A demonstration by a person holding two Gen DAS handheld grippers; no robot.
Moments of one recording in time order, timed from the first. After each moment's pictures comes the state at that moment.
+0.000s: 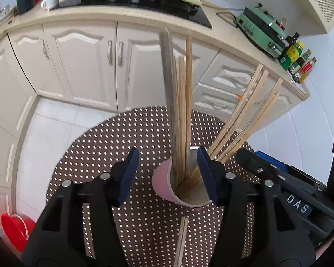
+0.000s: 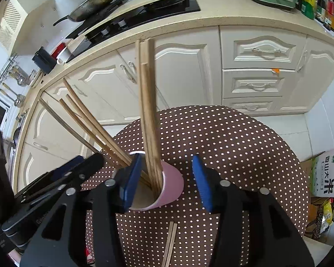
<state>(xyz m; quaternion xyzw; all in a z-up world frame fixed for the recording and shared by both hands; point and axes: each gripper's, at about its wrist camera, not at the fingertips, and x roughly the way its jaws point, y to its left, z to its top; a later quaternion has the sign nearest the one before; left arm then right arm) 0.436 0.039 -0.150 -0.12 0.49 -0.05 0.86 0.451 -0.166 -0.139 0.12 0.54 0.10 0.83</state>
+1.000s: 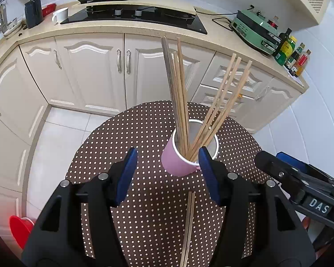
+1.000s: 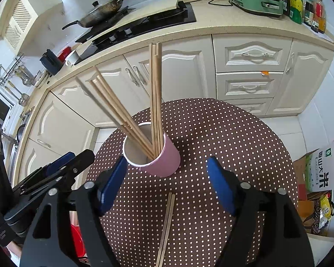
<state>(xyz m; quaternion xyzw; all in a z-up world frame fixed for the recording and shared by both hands) 0.363 0.042 -0.121 -0.09 0.47 -0.04 0.88 0.375 -0.169 -0.102 0.11 0.51 0.10 0.85</state>
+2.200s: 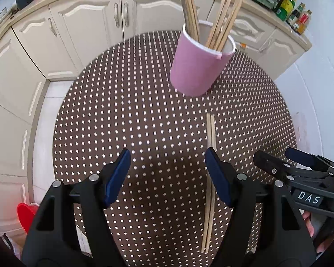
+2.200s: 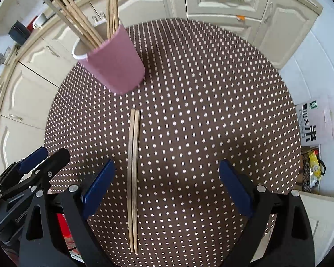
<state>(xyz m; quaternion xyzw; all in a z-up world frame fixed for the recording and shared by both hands) 0.288 0.044 -0.214 -0.05 0.57 -0.06 0.82 0.300 -0.159 -0.205 0.08 0.63 0.02 0.77</state>
